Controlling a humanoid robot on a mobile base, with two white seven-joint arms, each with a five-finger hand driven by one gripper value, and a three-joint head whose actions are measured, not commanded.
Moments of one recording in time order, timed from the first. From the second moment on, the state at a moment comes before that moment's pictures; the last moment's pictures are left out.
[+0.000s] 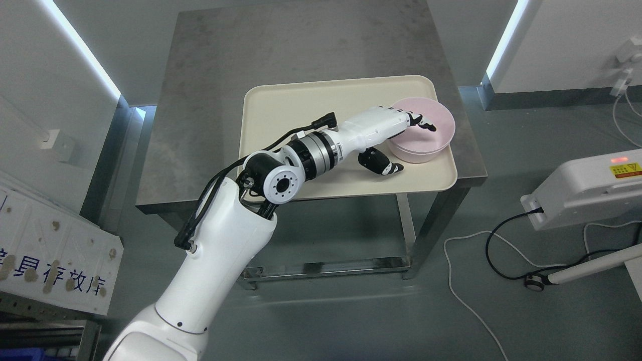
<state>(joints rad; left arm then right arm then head) -0.72 0.04 -0.54 -1.48 -0.66 -0.08 -0.63 0.05 0.00 -0.09 -0.20 -0.09 0.01 0.06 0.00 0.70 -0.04</state>
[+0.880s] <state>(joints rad) -0.72 0.01 -0.48 -1.40 -0.79 -0.33 -0.62 0.05 0.00 -0.09 -0.20 -0.09 0.01 0.06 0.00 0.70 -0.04</state>
